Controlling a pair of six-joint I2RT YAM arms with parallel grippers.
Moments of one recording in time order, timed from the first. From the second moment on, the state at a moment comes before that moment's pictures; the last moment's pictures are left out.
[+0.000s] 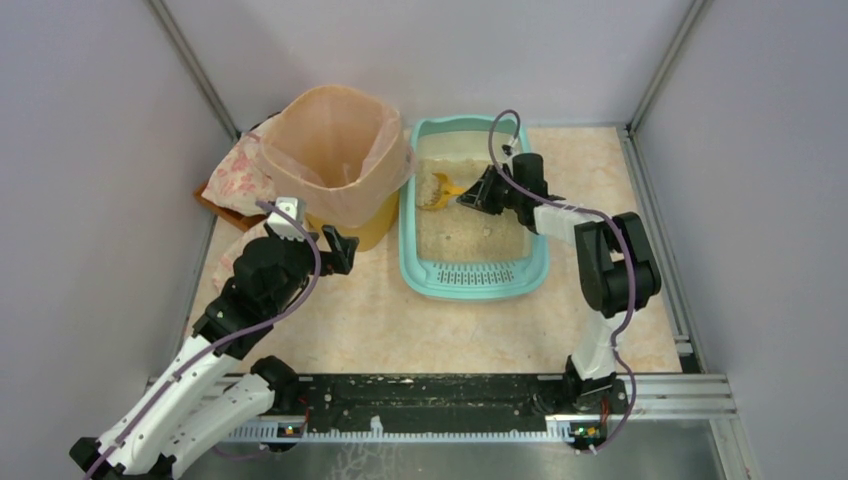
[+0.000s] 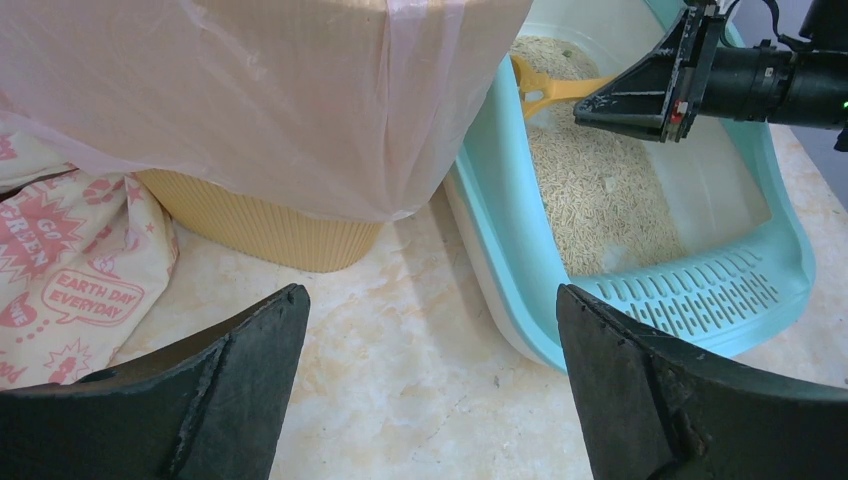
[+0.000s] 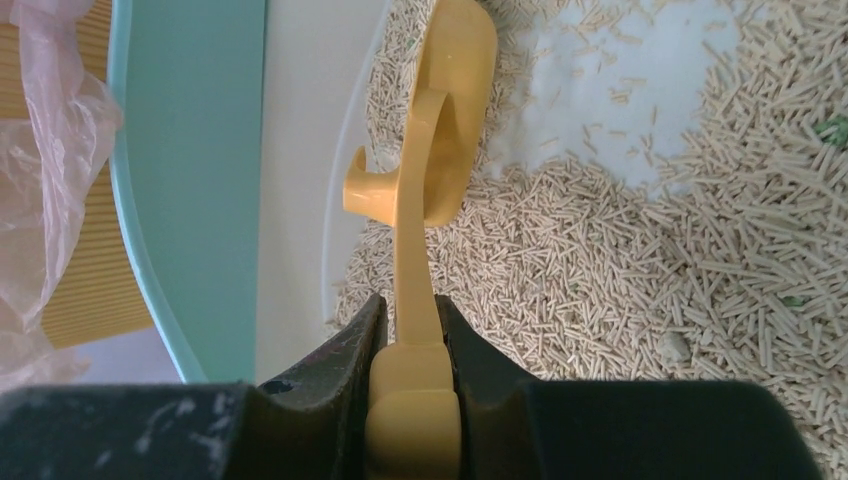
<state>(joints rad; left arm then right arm) -0.63 0.64 0.73 -0.32 -0.28 -0.32 0.29 1.83 1.11 0.18 -0.48 0.69</state>
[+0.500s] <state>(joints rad) -0.63 0.63 0.73 -0.32 -0.28 -0.32 0.26 1.79 0.97 0.38 -0.58 0.83</state>
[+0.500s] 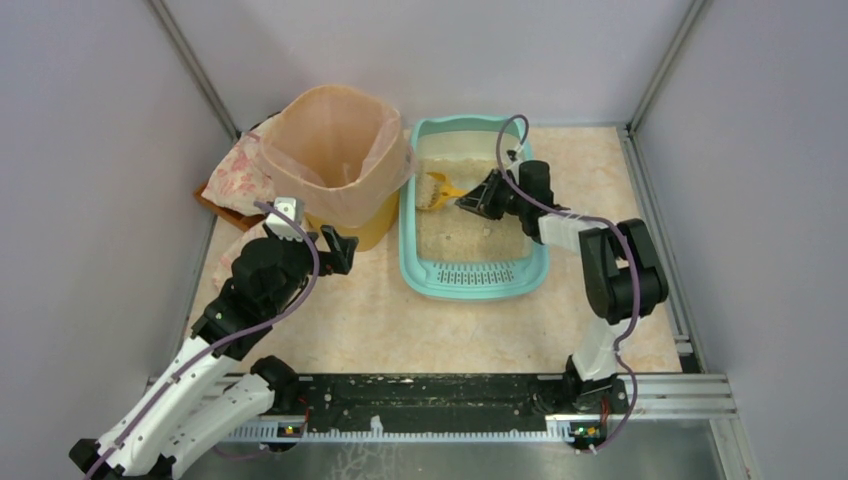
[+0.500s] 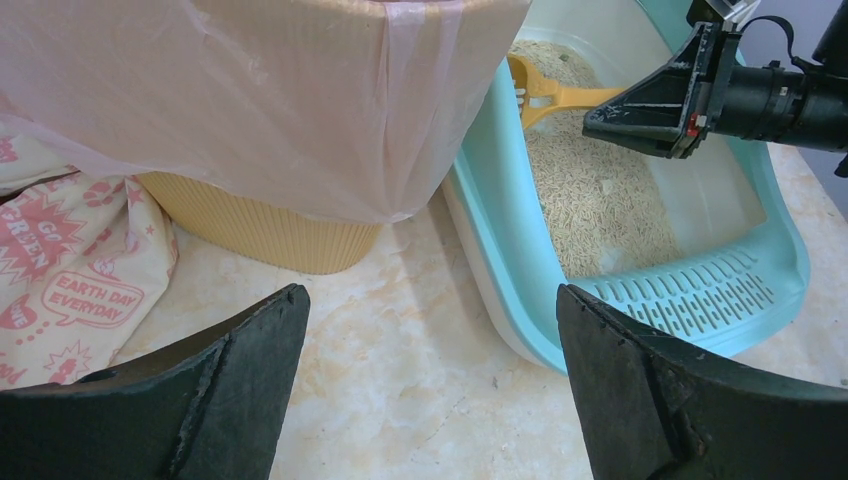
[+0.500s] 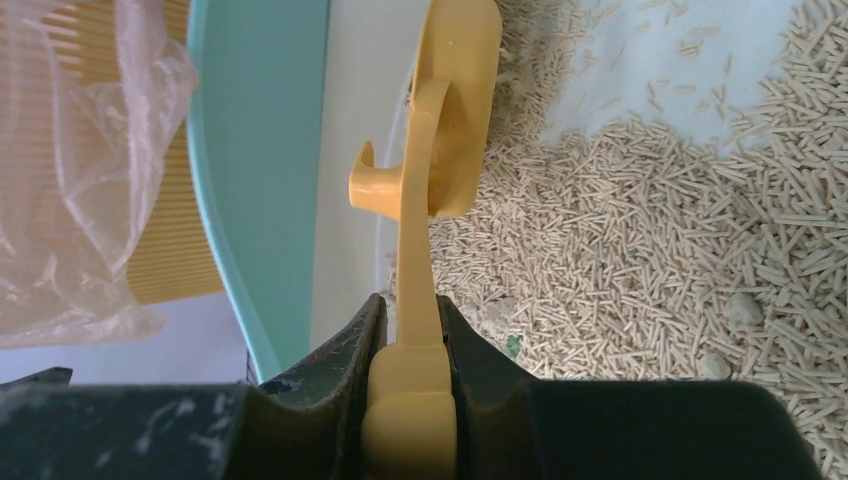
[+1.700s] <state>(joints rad) -0.63 0.64 0.73 -0.32 -0.24 -0.32 -0.03 1.41 0.69 0.43 -0.70 0.88</state>
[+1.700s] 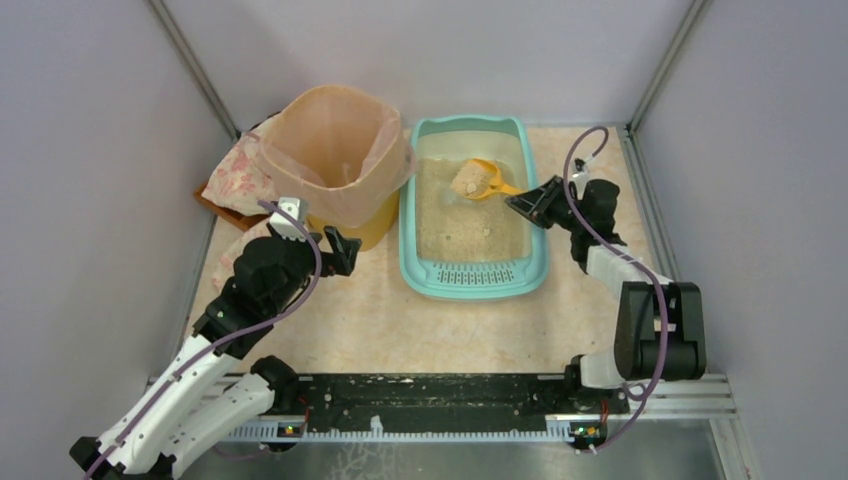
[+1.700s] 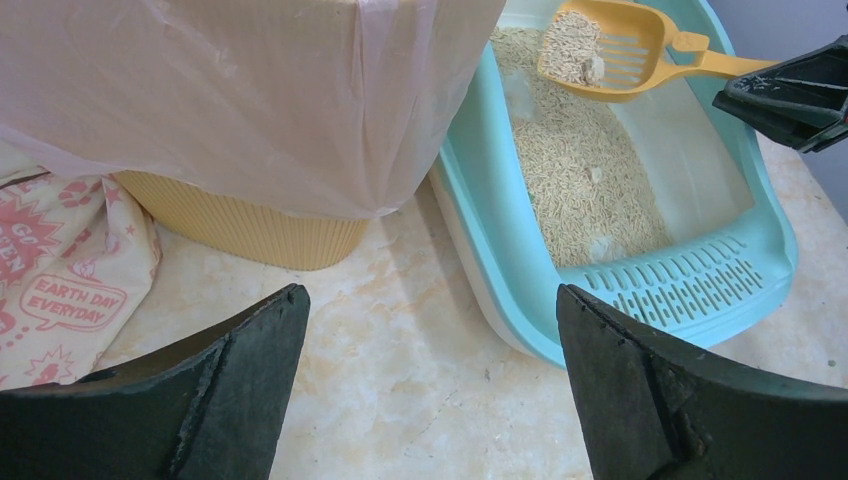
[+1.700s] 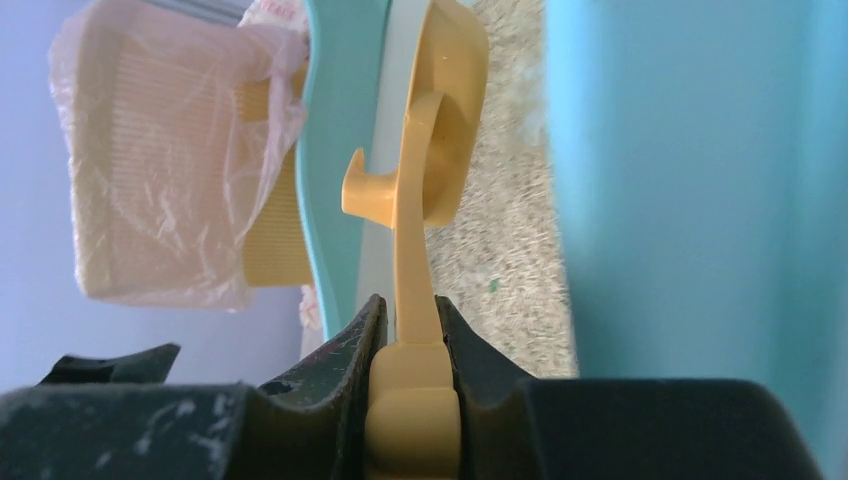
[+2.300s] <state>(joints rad) -0.63 0.66 0.73 -0.32 -0.24 -0.32 -0.03 1.41 0.63 0.61 -0.80 1.00</state>
